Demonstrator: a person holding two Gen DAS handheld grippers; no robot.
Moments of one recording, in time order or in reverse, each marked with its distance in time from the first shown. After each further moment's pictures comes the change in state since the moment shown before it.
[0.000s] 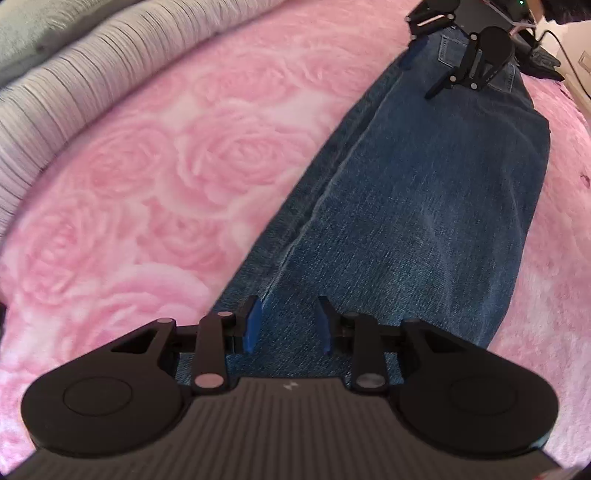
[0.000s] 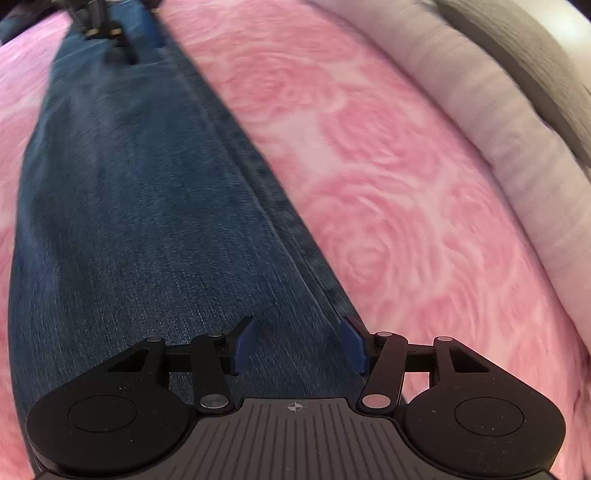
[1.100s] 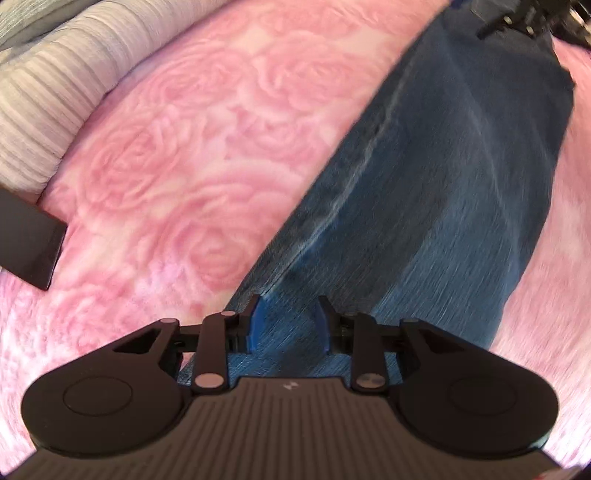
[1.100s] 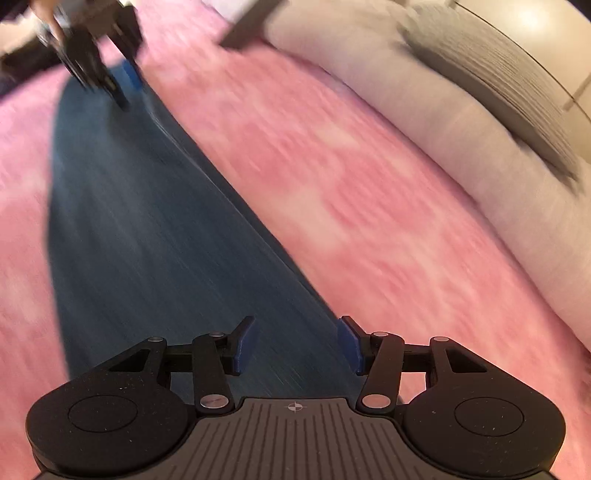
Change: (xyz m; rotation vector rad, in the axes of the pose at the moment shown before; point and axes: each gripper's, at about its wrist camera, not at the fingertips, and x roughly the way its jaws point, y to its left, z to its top) left arm -0.028 0.037 -0.042 -0.012 0.174 0.125; right arm -0.029 0.025 0.050 0.132 -0.134 -0.018
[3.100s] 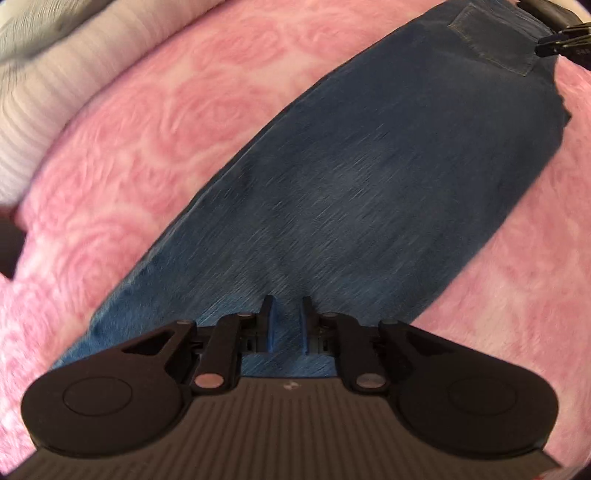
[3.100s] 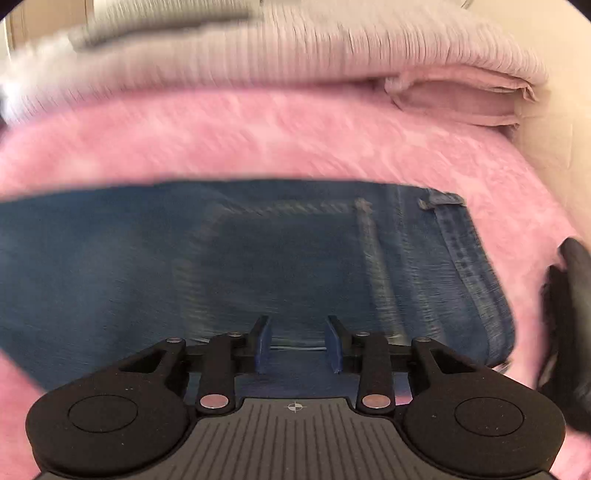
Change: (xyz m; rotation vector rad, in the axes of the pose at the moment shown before) left arm -0.016 -0.146 0.068 -0.134 -0.015 0.075; right arm -0.110 0.015 -0.218 0.876 -0.004 -0.426
